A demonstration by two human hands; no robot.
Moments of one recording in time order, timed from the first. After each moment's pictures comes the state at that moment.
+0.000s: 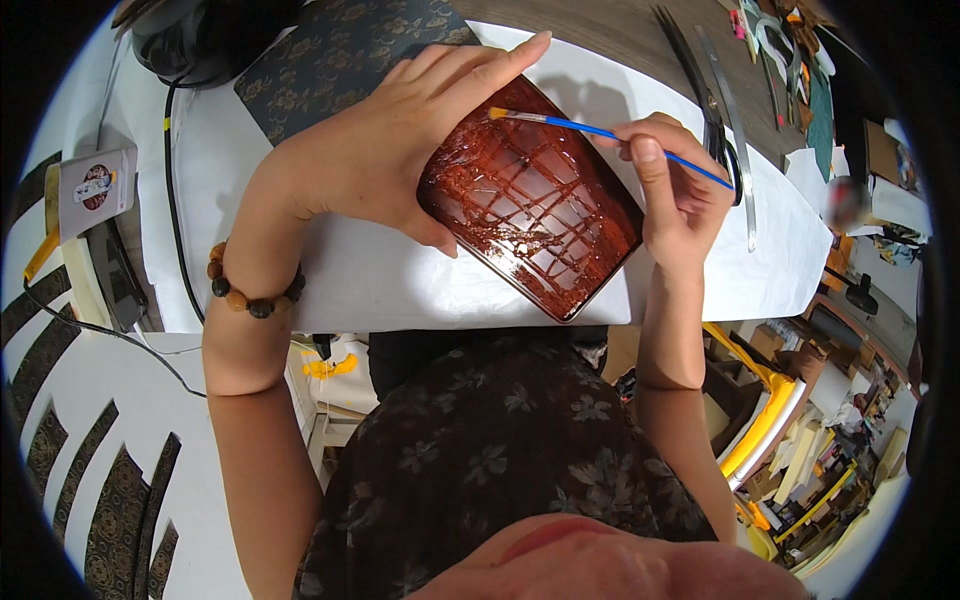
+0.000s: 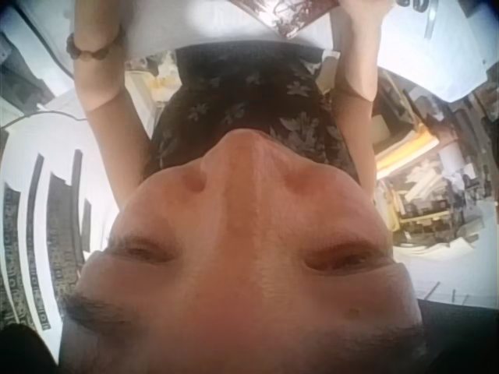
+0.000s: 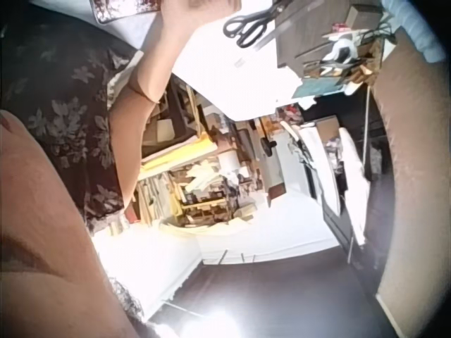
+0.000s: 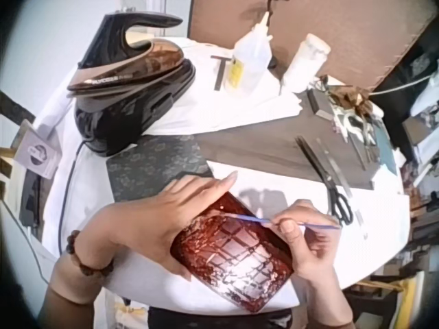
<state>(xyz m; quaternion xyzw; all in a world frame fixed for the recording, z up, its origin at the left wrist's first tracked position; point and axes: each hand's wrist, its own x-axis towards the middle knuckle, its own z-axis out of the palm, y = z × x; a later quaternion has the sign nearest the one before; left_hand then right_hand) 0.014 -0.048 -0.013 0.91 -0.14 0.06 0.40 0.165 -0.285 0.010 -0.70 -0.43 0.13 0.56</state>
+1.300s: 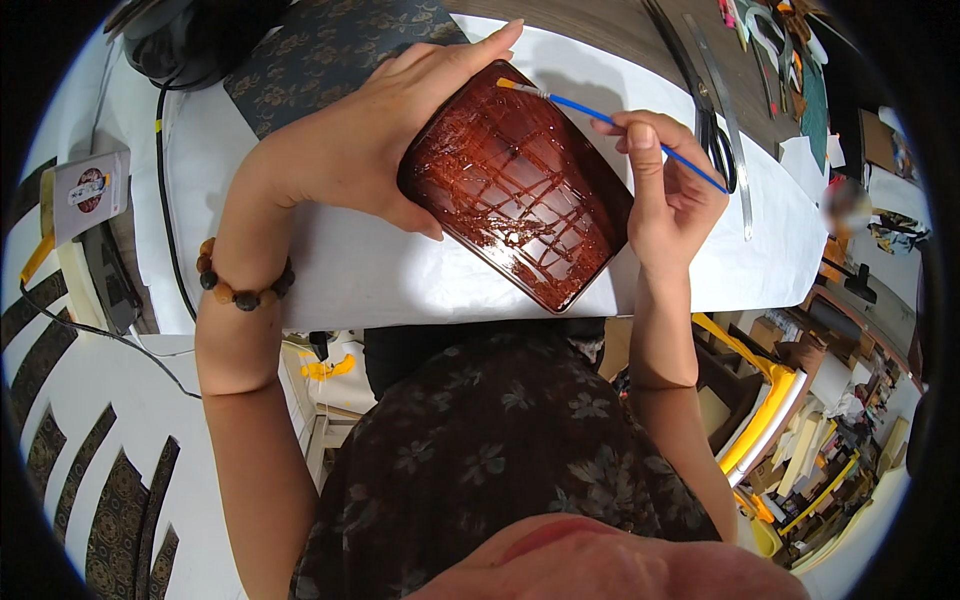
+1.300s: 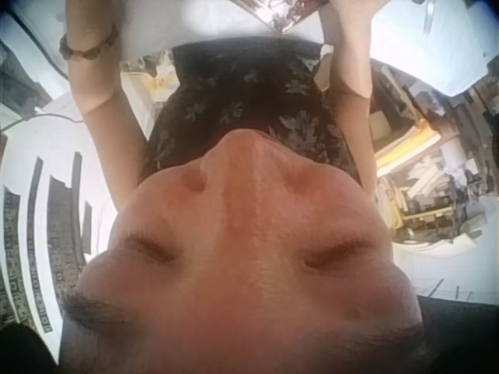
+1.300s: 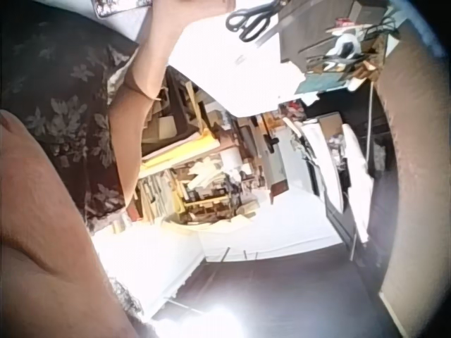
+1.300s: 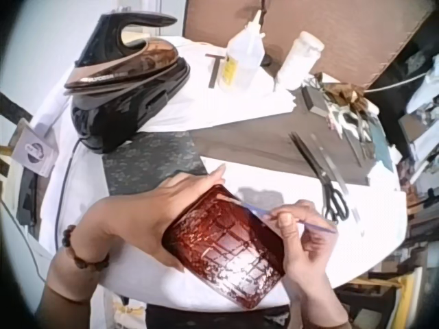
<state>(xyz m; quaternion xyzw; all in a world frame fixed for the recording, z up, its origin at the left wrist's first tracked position) 0.016 -0.041 -0.017 0.87 -0.16 0.04 0.46 0.144 -0.287 0.012 -0.74 -0.38 0.06 0.55</state>
